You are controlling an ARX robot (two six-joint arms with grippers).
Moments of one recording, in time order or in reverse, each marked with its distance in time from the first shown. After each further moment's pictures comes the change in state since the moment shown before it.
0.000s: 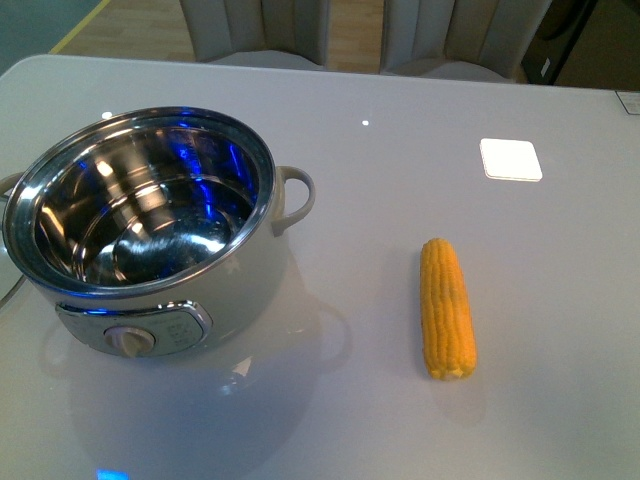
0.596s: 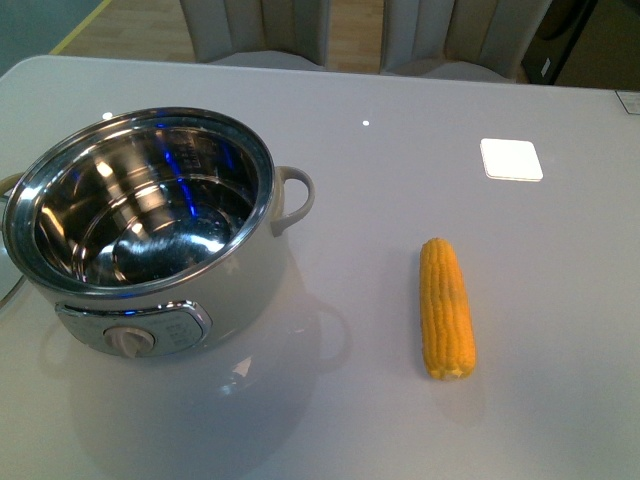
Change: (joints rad) left arm -0.137 -0.822 -0.527 -0.187 0.048 -0.031; right arm 0.000 0.000 0.000 0.000 0.000 0.000
